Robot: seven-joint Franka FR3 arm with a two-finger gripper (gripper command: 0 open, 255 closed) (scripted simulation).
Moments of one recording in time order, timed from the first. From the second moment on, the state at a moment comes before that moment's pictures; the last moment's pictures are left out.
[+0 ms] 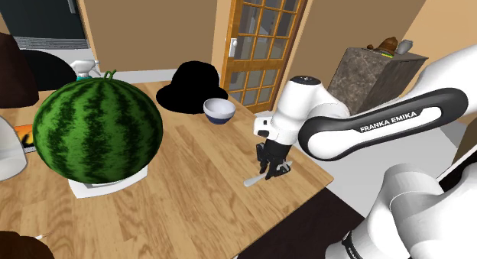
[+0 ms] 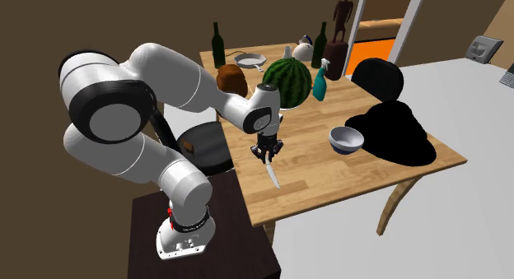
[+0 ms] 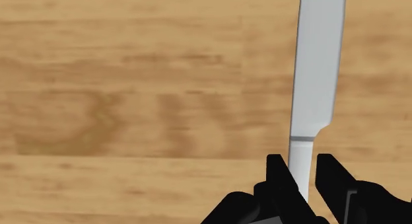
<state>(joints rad) 0.46 -0.49 -0.18 -2.82 -0.13 2.36 -1.13</state>
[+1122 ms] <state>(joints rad) 0.46 -0.61 -0.17 -2.71 -0.12 2.13 -1.13</state>
